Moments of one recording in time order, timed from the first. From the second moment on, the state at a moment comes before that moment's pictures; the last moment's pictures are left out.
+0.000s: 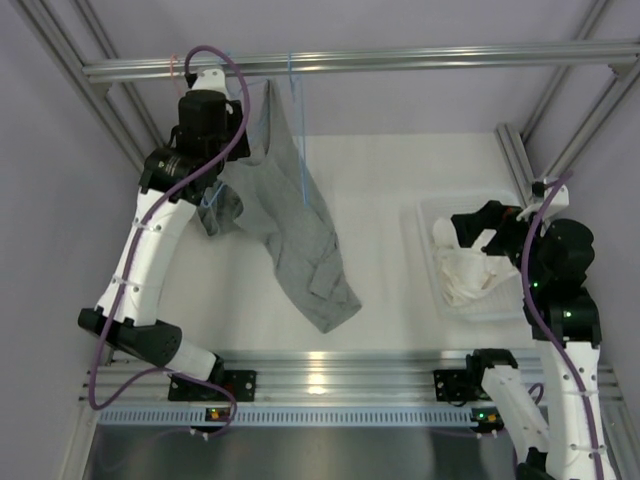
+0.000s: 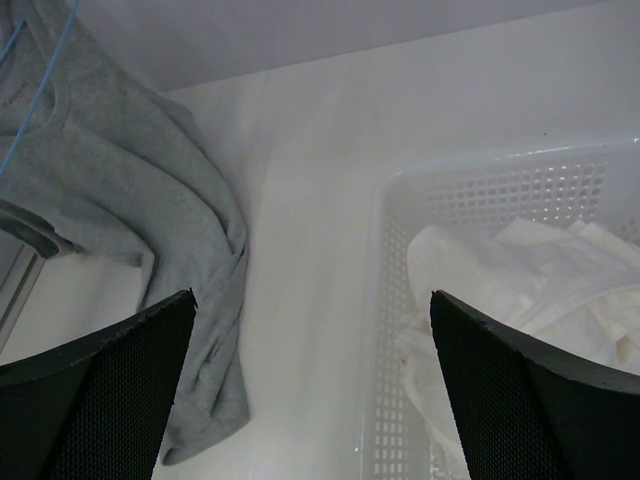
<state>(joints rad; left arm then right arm) -0.36 1.50 1.92 -0.85 -0.40 -0.22 -0.02 0.63 0.97 -0.54 -0.28 0.31</state>
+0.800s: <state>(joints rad) -0.35 1.41 2.00 -0.87 -0.27 -0.14 -0.02 0.63 0.94 -0.54 -0.32 0.32</state>
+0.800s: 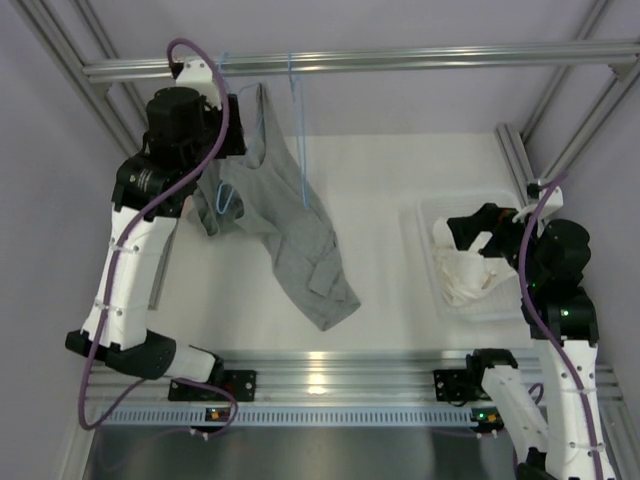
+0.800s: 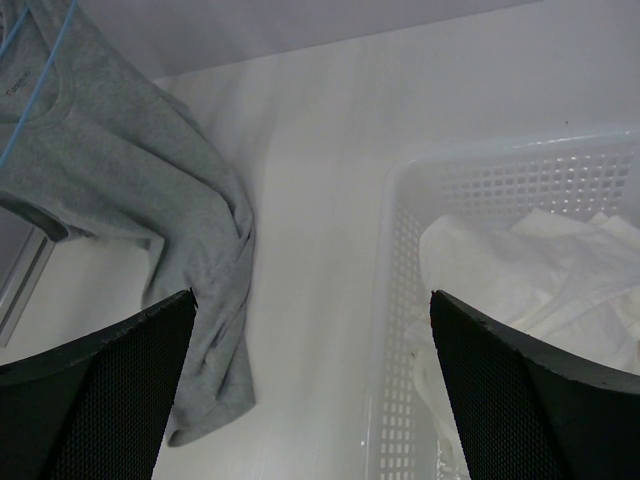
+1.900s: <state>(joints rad) -0.28 1.44 1.94 -0.81 -0.19 -0.15 -0.02 0.61 0.93 -0.52 -0.36 0.32</state>
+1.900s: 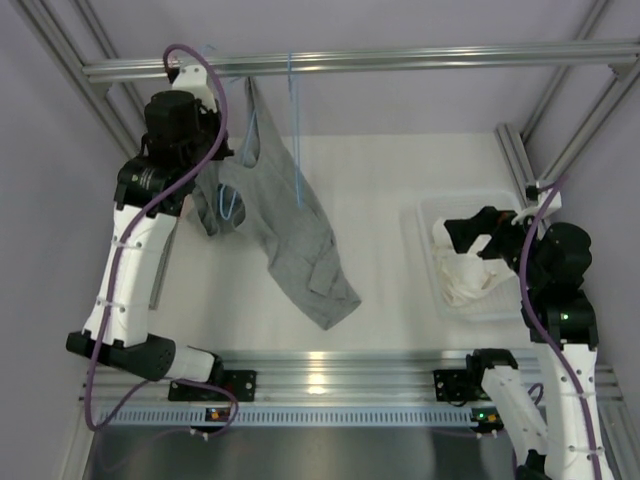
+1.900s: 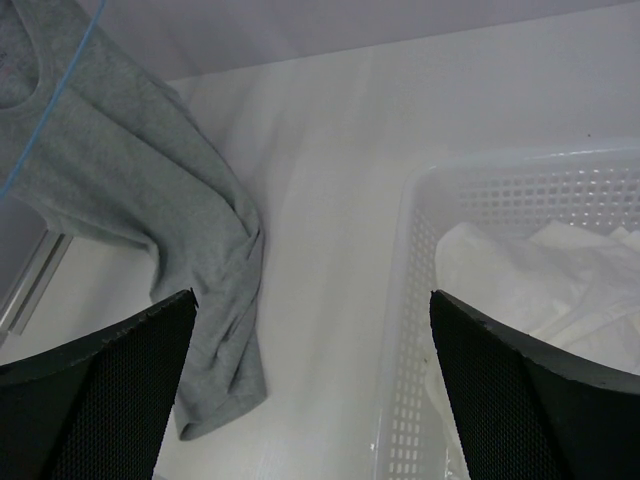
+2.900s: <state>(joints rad) -0.29 0.47 1.35 -1.20 0.15 -0.32 1.23 1.46 1.55 -0.27 0.03 0.07</state>
